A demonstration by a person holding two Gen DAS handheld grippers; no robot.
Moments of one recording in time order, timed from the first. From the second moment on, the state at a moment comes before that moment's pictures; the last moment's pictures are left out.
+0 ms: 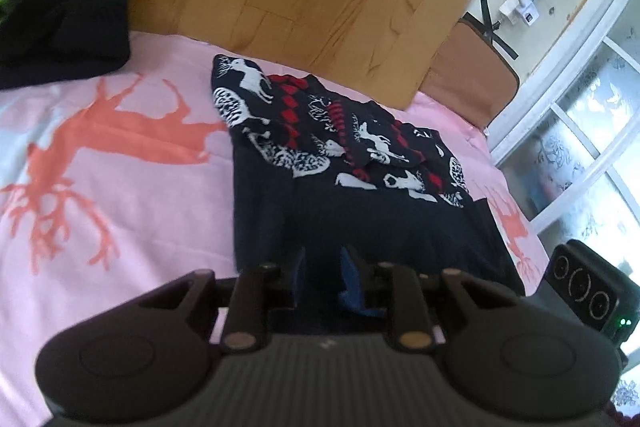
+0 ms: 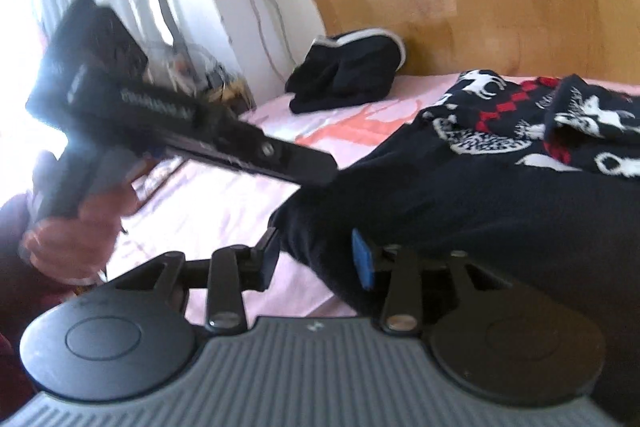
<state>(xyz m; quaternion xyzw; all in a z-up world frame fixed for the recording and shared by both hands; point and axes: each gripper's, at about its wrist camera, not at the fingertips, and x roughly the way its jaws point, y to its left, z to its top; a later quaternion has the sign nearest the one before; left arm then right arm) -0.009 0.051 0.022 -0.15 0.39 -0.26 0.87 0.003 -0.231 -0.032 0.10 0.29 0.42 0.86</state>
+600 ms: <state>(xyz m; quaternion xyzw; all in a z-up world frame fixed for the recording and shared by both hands) 0.016 0.049 0.018 -0.15 0.37 -0.25 0.88 0.026 -0.265 -0.037 0.24 0.31 0.44 0.81</state>
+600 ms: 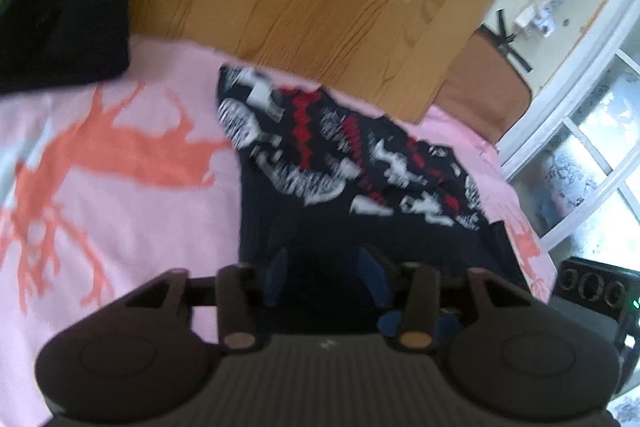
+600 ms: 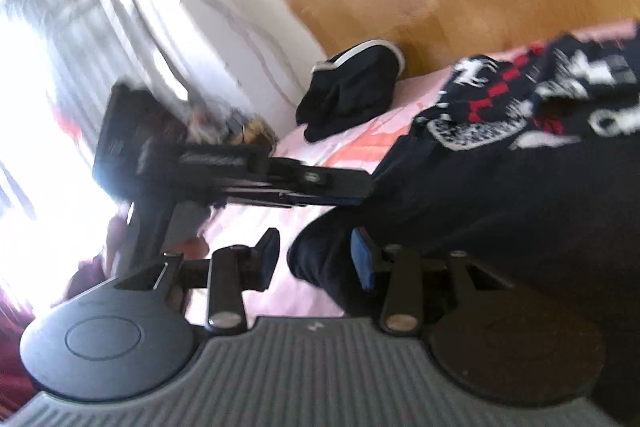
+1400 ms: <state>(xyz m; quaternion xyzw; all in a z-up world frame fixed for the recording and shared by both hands) 0.059 0.015 -0.012 -0.11 0.34 -0.30 0.89 0.051 -0.295 -0.053 0.38 0.33 0.40 0.77</state>
